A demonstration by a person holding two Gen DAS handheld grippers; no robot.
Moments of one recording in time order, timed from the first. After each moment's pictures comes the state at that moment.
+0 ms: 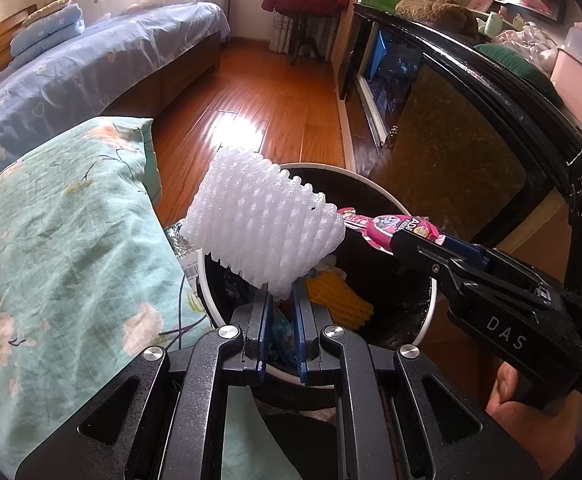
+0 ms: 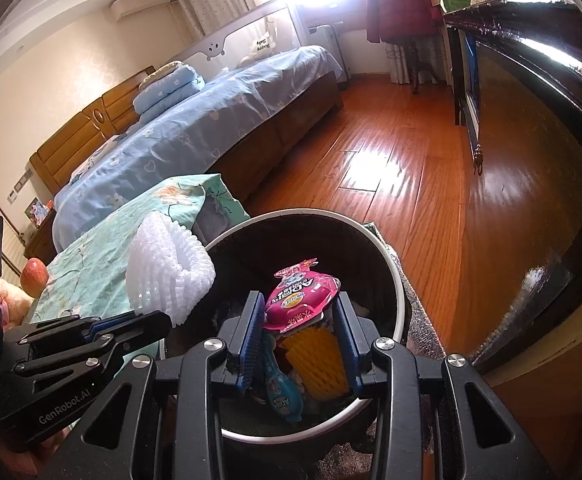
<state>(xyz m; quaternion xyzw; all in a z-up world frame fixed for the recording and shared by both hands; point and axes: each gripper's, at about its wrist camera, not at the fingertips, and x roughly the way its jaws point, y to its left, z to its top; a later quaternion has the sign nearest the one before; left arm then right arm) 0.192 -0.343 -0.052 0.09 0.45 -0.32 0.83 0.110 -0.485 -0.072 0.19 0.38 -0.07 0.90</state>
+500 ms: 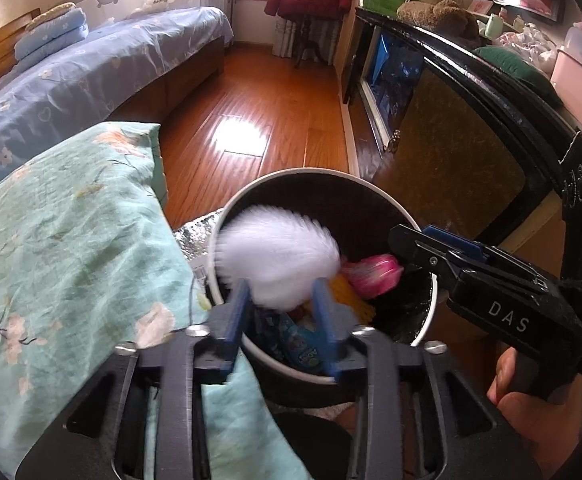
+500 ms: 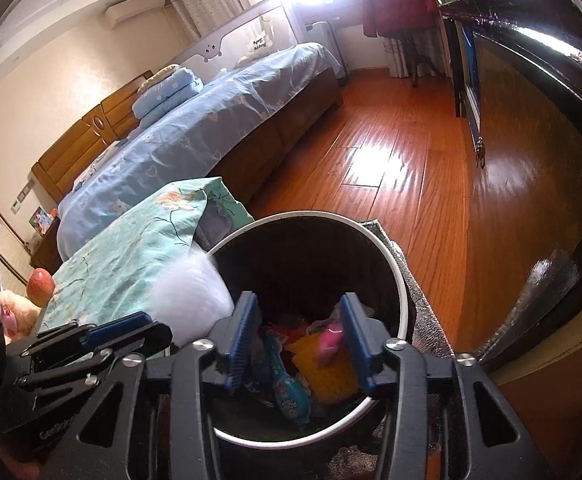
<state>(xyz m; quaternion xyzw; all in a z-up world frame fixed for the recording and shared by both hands) 0.187 -0.336 -0.044 0.09 0.44 -0.32 0.84 0.110 -0.493 -0.071 0.21 0.38 -0.07 0.90</state>
